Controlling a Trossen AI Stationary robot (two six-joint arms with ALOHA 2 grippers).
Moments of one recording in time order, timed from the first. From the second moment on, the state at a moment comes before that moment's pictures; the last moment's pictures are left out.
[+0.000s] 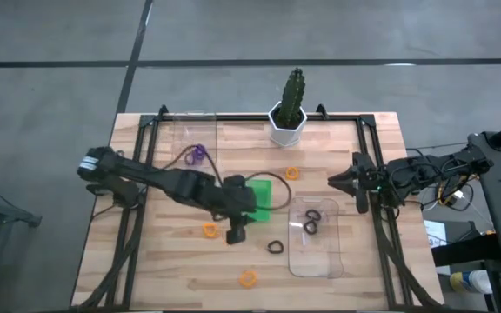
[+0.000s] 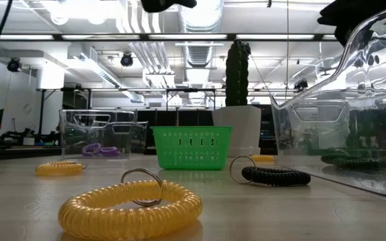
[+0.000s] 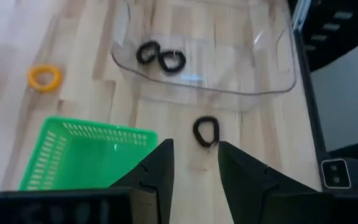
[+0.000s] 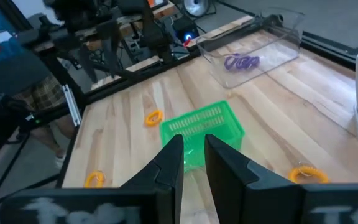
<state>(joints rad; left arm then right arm) -0.26 1.61 1.55 -0.71 -0.11 -0.32 0.30 0.46 0.57 -0.42 0.34 0.51</state>
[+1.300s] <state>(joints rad) -0.43 2.12 1.75 -0.68 -0.34 -0.76 0.30 0.29 0.57 -0.45 0.33 0.49</state>
